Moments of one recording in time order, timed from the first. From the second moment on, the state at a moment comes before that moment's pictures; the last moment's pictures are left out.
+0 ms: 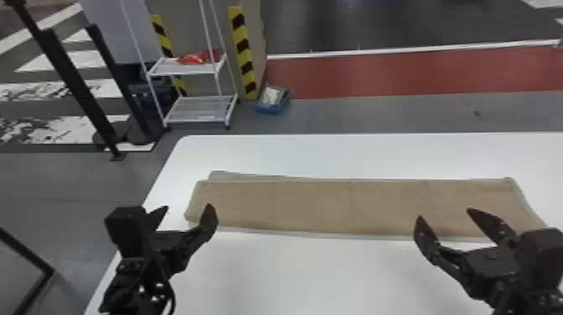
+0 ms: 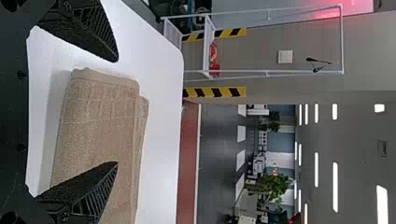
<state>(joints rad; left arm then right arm) 0.38 0.00 0.23 -2.03 0.06 0.35 -0.11 0.33 -0.11 0.05 -1.86 -0.08 0.12 0.18</state>
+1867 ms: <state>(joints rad) -0.09 0.05 0.42 -1.65 0.17 0.92 -0.39 0.34 -0.11 0.02 -1.86 -0.08 0.14 0.18</state>
